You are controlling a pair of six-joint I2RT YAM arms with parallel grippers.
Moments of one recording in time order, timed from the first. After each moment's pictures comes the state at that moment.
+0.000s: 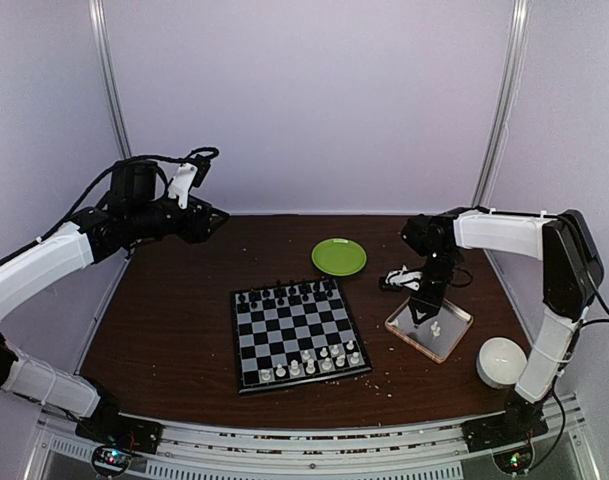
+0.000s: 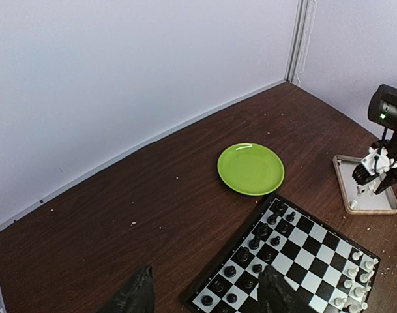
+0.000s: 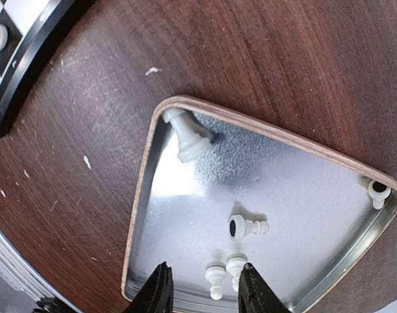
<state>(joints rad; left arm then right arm) -0.48 1.27 1.12 -0.24 0.19 0.07 0.46 1.80 1.30 -1.05 -0.08 -0.61</state>
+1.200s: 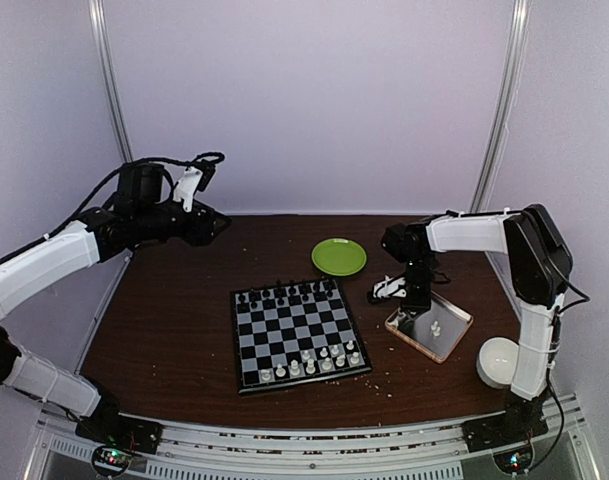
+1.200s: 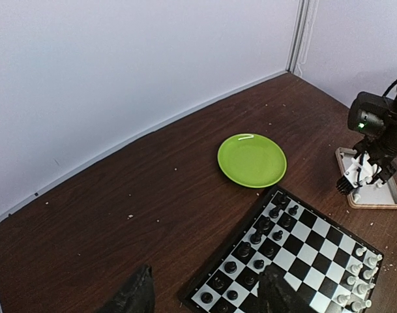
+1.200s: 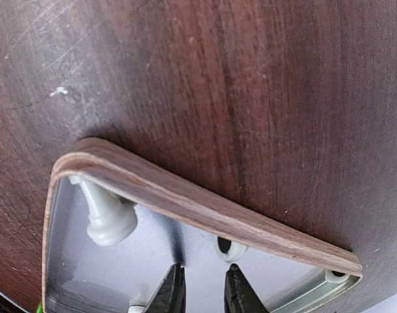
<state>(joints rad) -0.48 1.31 1.12 -0.24 0.19 0.07 0.50 1.99 1.41 -1.00 0.12 -0.84</state>
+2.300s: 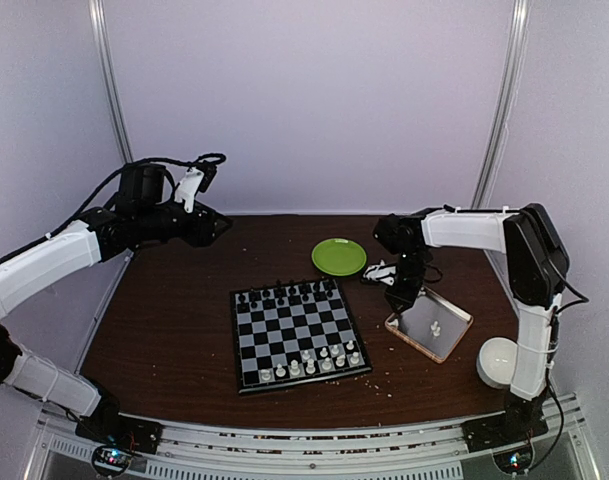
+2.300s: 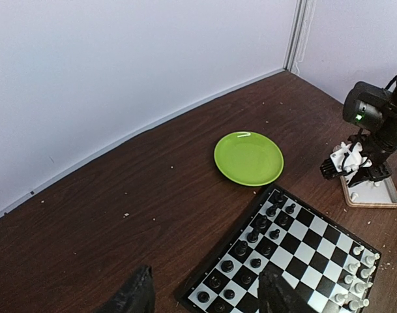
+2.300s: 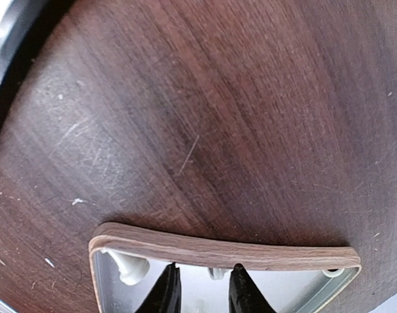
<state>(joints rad) -0.48 1.31 1.12 -0.25 0.20 0.06 0.53 2.00 1.49 -0.99 0.05 -0.48</state>
